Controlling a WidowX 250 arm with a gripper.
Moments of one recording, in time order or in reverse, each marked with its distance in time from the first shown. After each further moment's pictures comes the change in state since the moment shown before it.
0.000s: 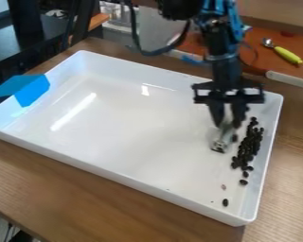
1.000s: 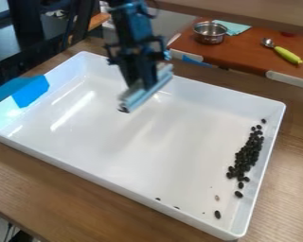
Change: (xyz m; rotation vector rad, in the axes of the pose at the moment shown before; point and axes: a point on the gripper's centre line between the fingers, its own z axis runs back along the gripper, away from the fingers) arm -0.039 0.123 0.102 0.013 0.005 -0.027
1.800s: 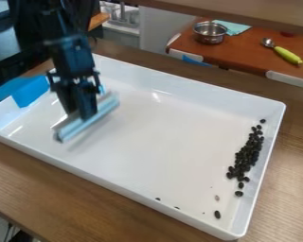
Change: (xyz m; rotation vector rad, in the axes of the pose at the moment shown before) arm -0.068 0.052 -0.024 0.033 0.055 -0.049
